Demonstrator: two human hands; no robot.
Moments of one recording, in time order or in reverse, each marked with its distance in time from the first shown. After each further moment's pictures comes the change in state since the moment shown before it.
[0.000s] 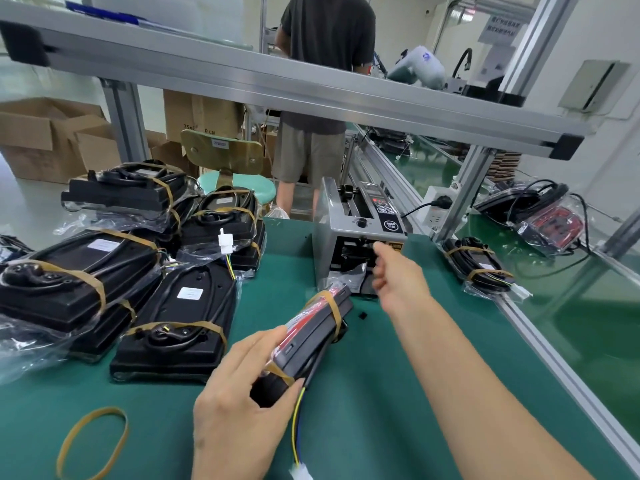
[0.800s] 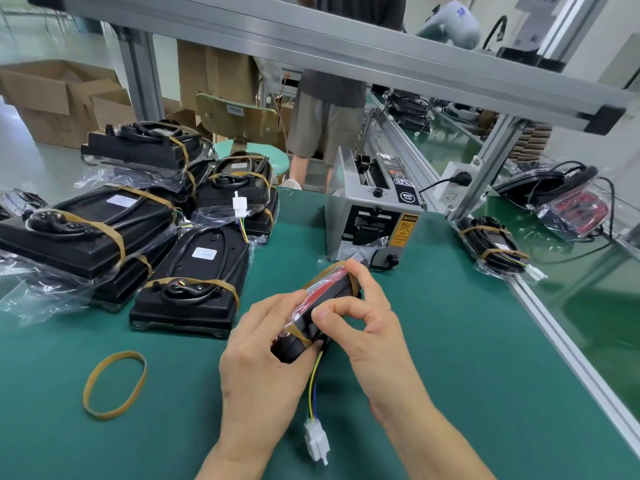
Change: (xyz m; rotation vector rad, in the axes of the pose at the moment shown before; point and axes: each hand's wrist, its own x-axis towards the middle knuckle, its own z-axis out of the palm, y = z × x) left_hand -0.008 0.008 0.008 -0.109 -0.006 -0.087; right_hand -0.126 0.063 -0.037 -0.512 -0.481 -0.388
